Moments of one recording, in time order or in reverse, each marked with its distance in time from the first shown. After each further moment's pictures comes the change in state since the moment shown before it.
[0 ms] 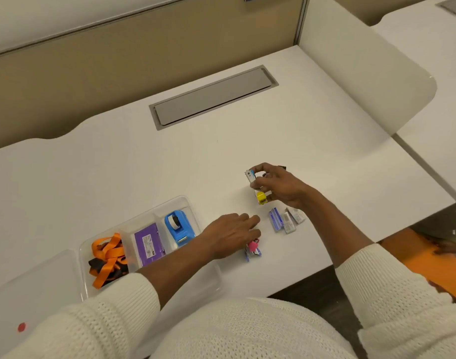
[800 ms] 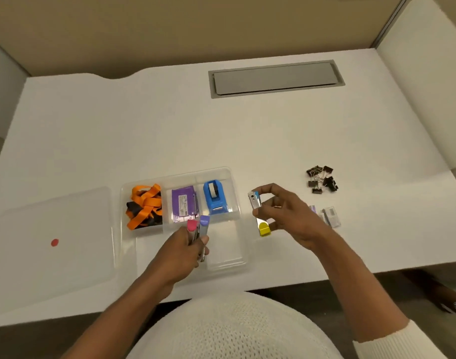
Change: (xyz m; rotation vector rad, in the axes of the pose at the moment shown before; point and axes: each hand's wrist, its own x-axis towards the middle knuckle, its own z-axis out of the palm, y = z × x) left_hand -0.189 0.053 0.026 -1.500 0.364 -1.281; right_hand -0.077 -0.011 0.129 -0.095 -0.109 0.051
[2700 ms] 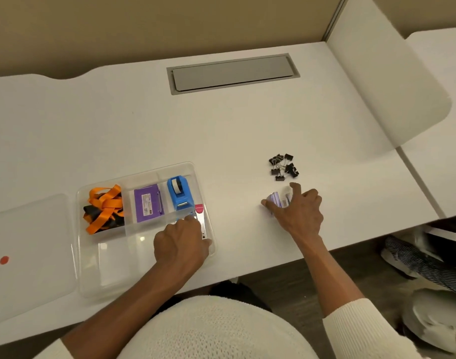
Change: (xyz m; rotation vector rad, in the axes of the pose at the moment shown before) left_hand 0.016 0.033 0.079 1.098 0.289 0.207; right_hand -0.001 0.098 -0.081 -0.956 0.875 0.179
